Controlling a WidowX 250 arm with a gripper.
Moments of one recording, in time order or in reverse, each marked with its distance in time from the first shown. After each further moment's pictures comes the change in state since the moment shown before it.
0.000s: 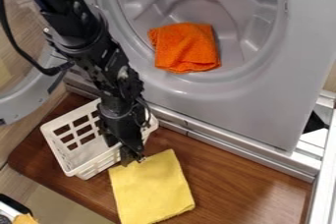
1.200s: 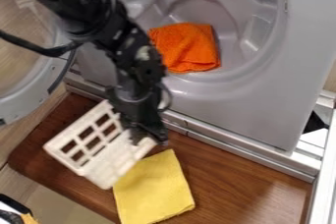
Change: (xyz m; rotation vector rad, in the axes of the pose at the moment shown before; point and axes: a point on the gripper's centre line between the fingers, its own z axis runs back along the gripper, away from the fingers) arm 0.022 -0.027 0.057 0.065 -0.052 0.135
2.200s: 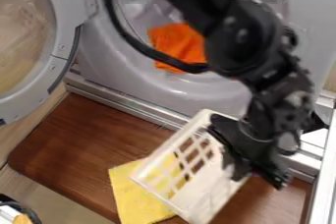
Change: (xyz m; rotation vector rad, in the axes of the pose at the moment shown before) arm 0.045 -0.133 0.019 -0.029 -0.009 -0.044
